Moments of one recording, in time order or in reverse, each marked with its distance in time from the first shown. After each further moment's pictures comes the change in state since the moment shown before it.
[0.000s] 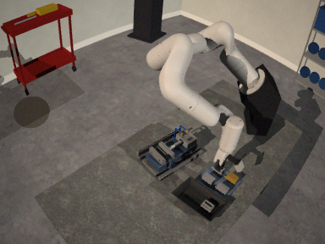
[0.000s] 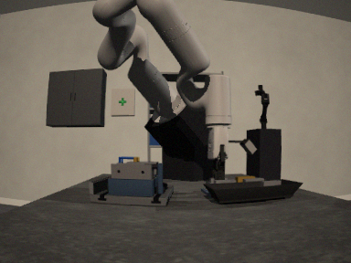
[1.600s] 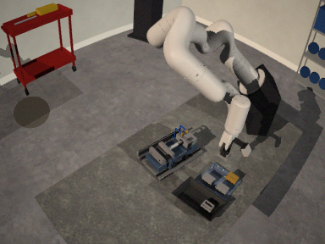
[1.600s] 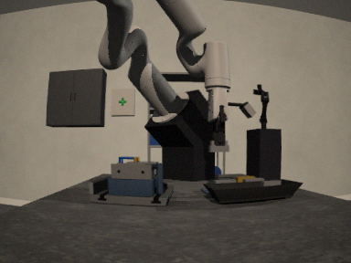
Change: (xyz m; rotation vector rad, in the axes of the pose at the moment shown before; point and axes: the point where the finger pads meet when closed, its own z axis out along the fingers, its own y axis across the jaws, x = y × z) arm 0.000 0.000 -0.117 0.000 0.000 0.000
